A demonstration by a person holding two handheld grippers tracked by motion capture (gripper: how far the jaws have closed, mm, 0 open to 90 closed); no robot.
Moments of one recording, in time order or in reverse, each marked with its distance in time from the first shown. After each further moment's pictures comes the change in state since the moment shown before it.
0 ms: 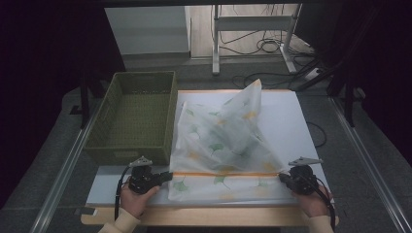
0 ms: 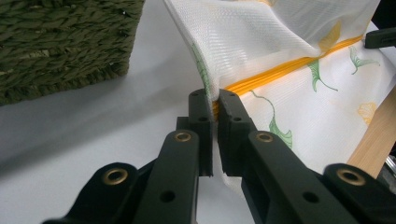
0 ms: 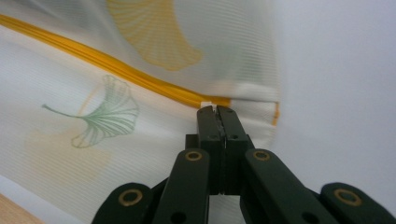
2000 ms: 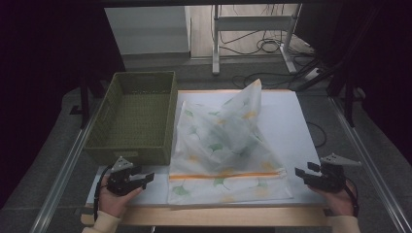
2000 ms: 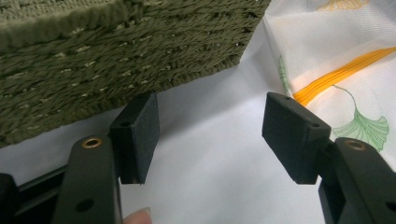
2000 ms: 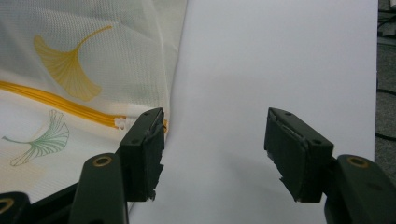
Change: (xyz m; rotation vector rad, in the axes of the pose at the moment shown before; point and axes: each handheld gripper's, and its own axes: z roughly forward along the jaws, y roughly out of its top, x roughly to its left) left arm 0.031 -0.011 -0.041 -0.038 0.236 0.136; right arm -0.067 -0.018 -0.027 -0.231 0.027 0.059
